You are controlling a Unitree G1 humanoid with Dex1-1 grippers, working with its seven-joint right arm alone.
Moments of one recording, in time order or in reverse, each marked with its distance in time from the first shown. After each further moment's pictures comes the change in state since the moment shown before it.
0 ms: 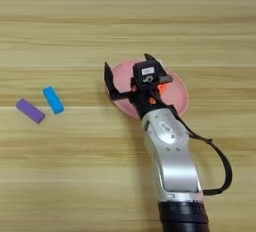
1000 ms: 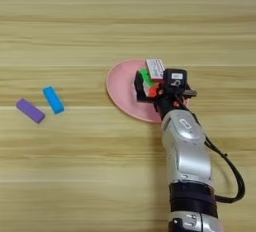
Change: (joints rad) arm -0.134 -0.050 -0.263 0.389 0.085 -0.007 -0.046
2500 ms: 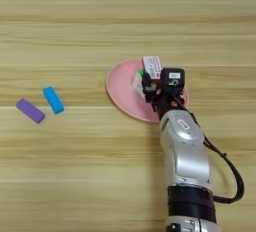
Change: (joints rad) arm 0.022 0.016 -0.006 -0.068 -0.020 0.037 -0.004
